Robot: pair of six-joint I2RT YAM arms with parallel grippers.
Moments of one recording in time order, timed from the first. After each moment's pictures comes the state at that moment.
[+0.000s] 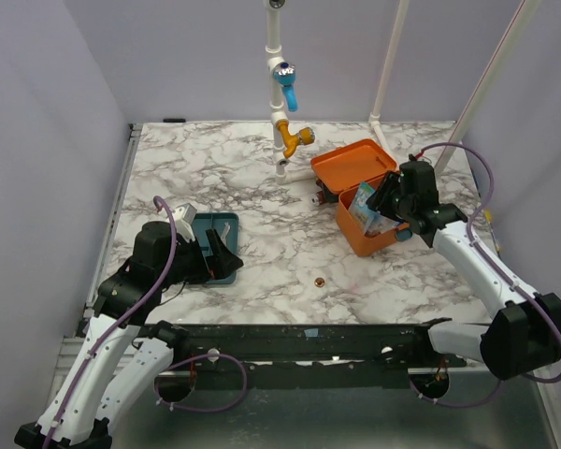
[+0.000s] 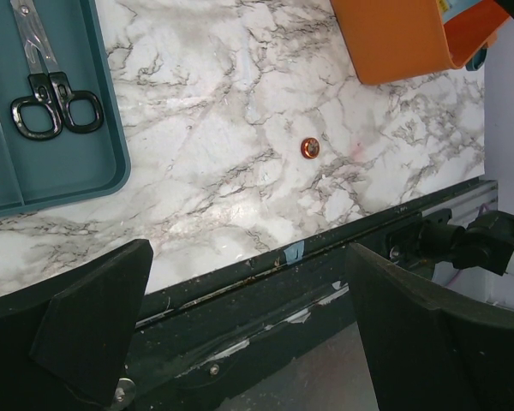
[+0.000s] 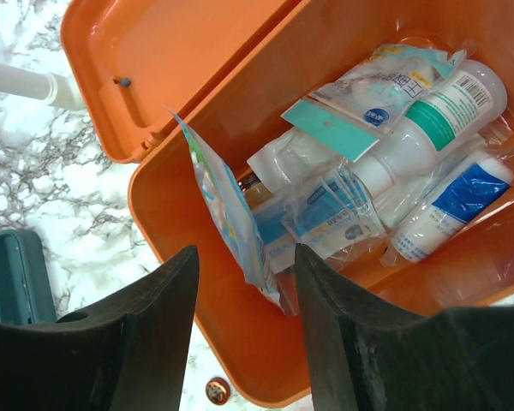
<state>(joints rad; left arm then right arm) -0.39 0.59 0.81 -0.85 0.27 -0.61 0.27 1.22 0.94 -0.39 0.10 0.59</state>
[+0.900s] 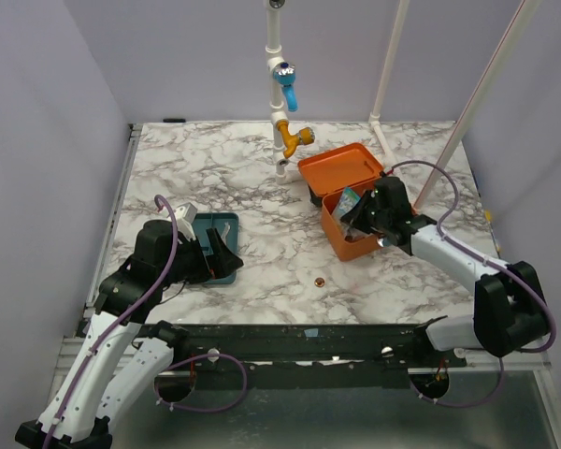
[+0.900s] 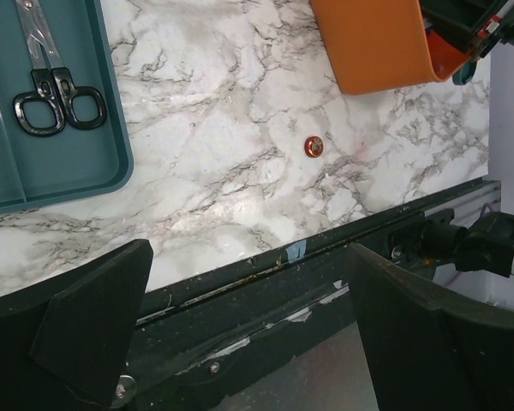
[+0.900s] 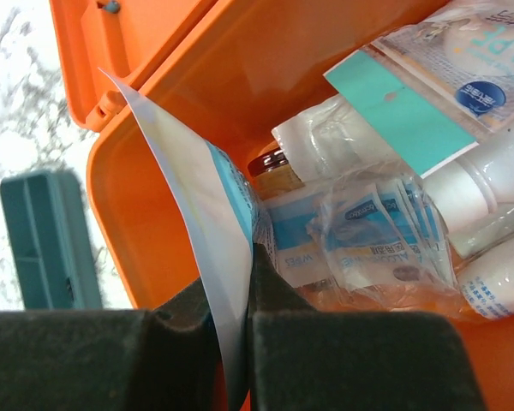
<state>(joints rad) -0.38 0.61 0.81 -0.85 0.27 -0.62 0.36 1.37 0.79 -0.11 -0.06 0.73</state>
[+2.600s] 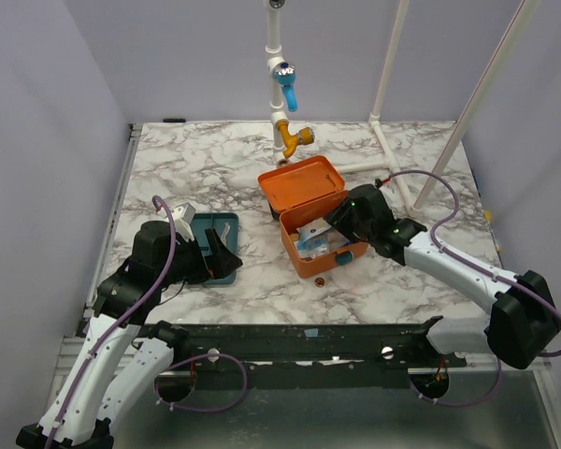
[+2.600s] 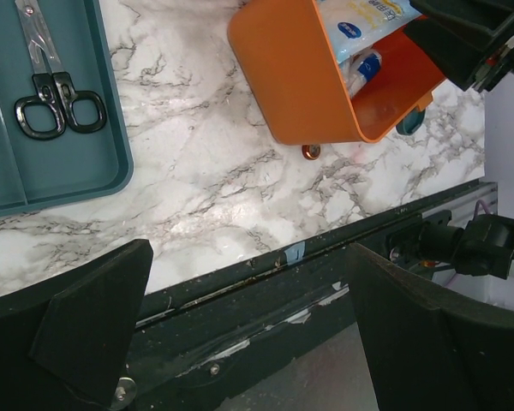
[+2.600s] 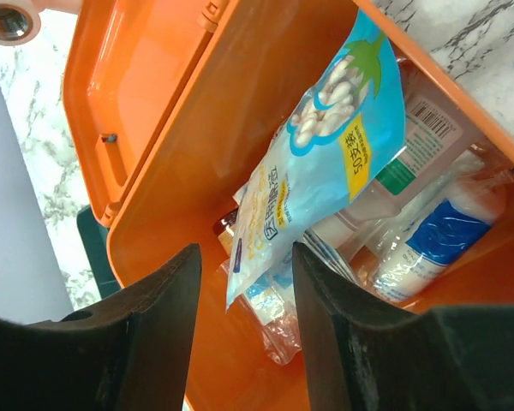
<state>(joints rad) -0.37 0.59 0.81 -0.85 0.28 -0.61 0.64 1.29 0.84 -0.24 0.26 1.13</state>
